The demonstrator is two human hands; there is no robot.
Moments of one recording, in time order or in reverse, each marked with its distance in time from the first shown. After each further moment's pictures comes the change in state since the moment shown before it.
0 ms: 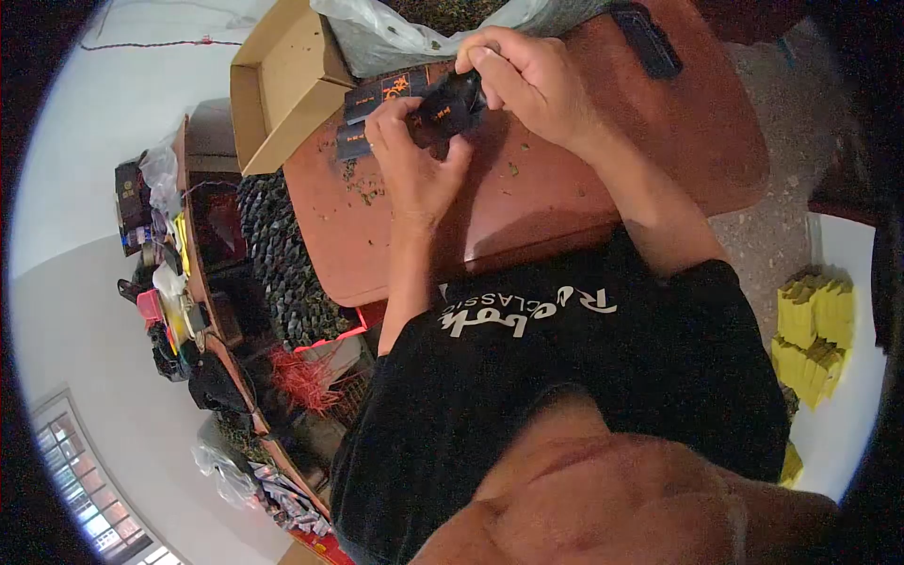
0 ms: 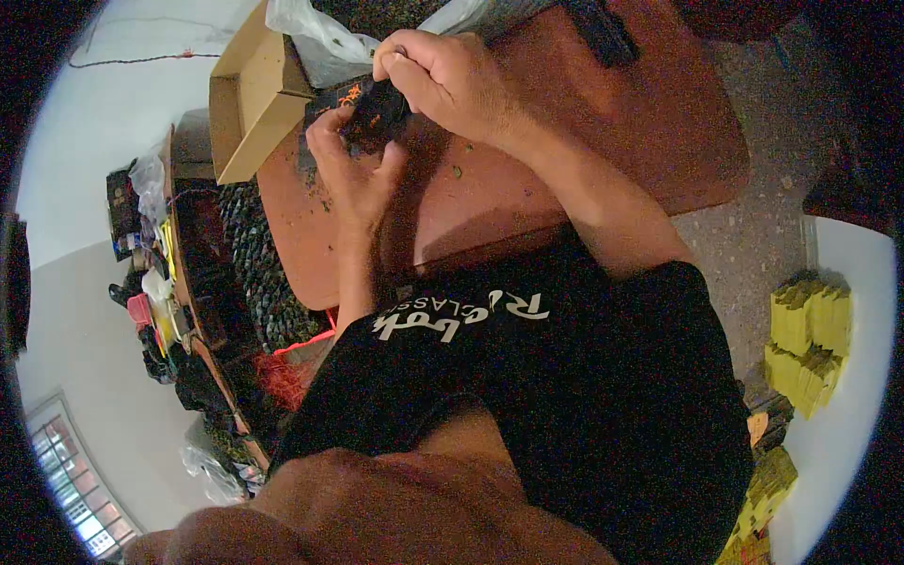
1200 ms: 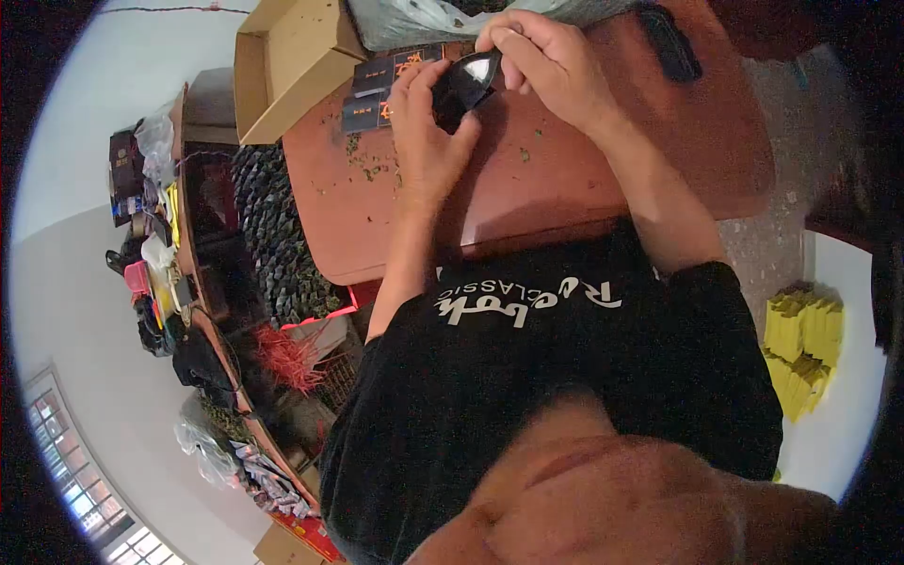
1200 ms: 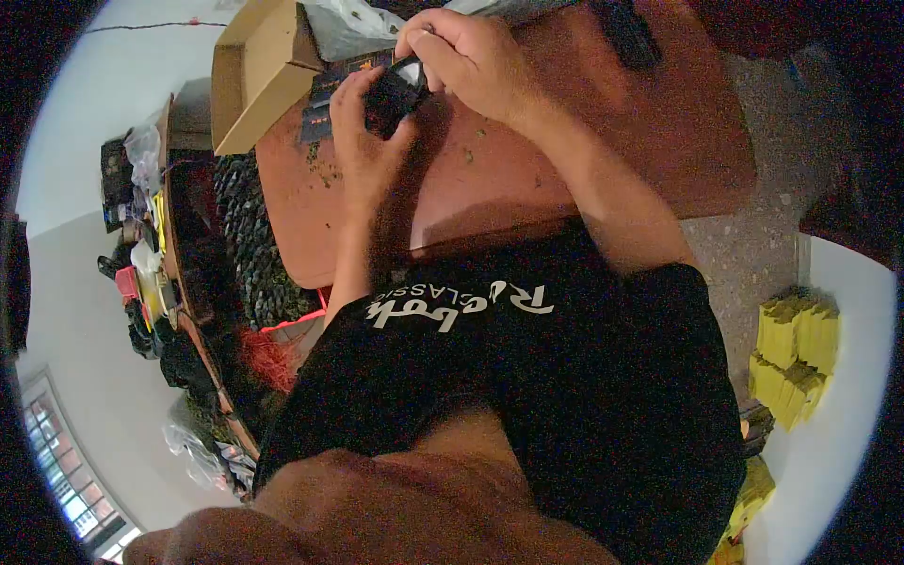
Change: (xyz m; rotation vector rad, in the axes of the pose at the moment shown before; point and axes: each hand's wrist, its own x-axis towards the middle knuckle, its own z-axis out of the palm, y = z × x) left_hand 0.000 -0.007 0.005 -0.113 -0.068 -0.065; right_hand 0.002 0.009 0.002 0.188 -0.077 0.205
